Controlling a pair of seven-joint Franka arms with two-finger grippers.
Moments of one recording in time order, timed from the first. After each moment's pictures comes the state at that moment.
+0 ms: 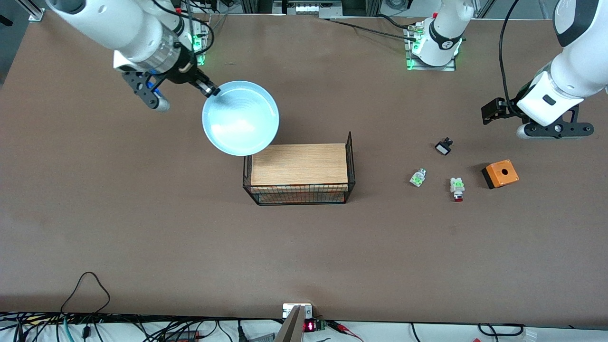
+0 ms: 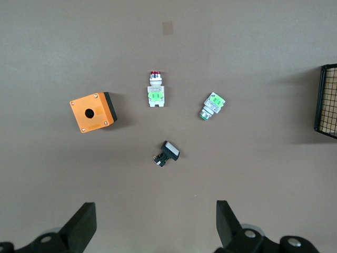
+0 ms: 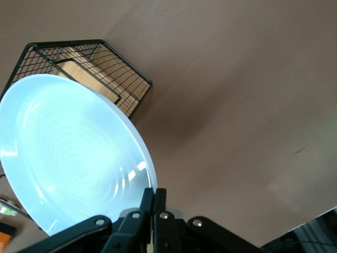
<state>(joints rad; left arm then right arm) -0.04 -0.04 -0.04 -1.81 0.03 1.65 -0.10 0.20 -0.01 0.29 -1.76 0.31 1.75 1.30</state>
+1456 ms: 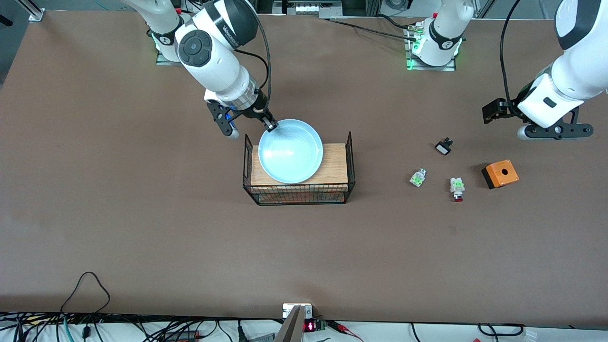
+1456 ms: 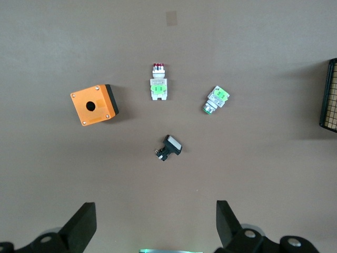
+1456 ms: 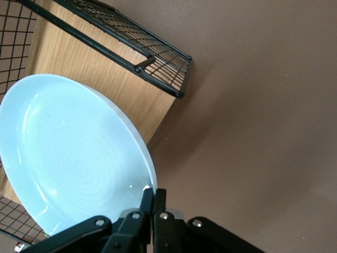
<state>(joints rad) -0.02 -0.03 -0.04 -1.81 0.03 1.62 -0.10 0.39 0.21 0.29 -1.91 0.25 2.27 1.53</state>
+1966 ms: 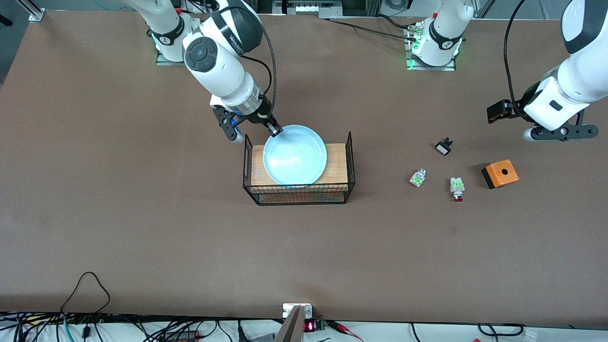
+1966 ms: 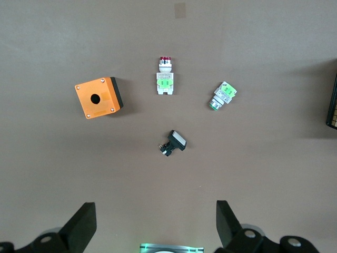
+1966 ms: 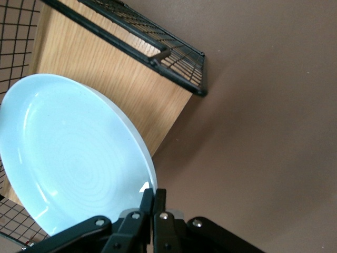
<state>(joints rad) 0.00 -0.03 -0.04 -1.81 0.03 1.60 -0.10 0.41 0.25 0.29 -1.91 0.25 2.34 1.53</state>
